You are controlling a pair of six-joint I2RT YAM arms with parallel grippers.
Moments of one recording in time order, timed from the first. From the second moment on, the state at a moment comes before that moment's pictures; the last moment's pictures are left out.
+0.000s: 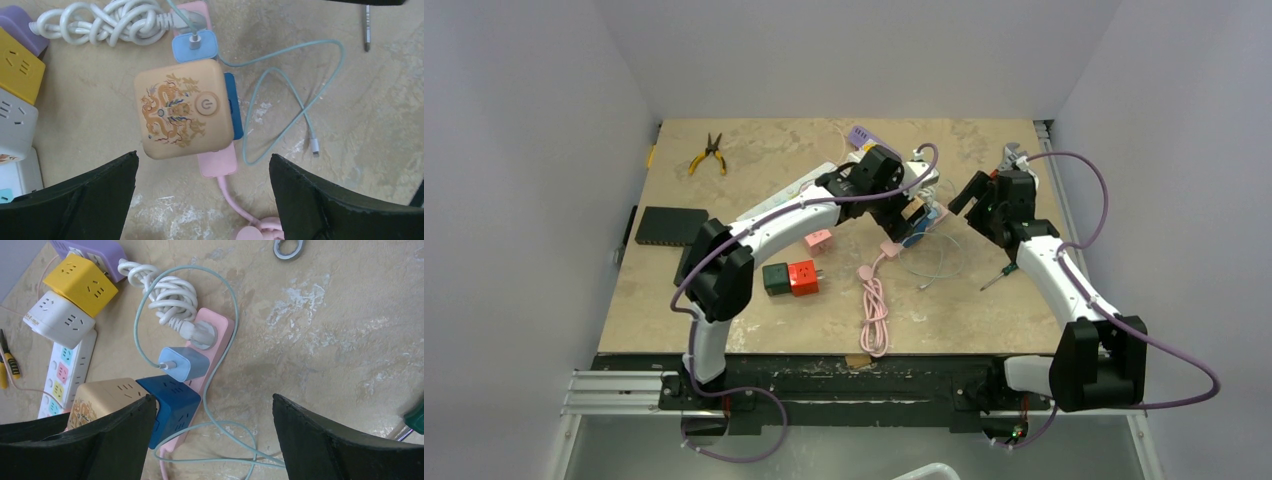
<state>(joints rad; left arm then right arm) -0.80 1.98 1.73 -0.48 0.19 0.17 0.09 1.27 0.89 -0.29 0.03 0.70</state>
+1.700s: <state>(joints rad) -0.80 2.11 1.79 -0.44 0.08 0.12 0.26 1.51 0.83 -0.24 0.07 0.68</state>
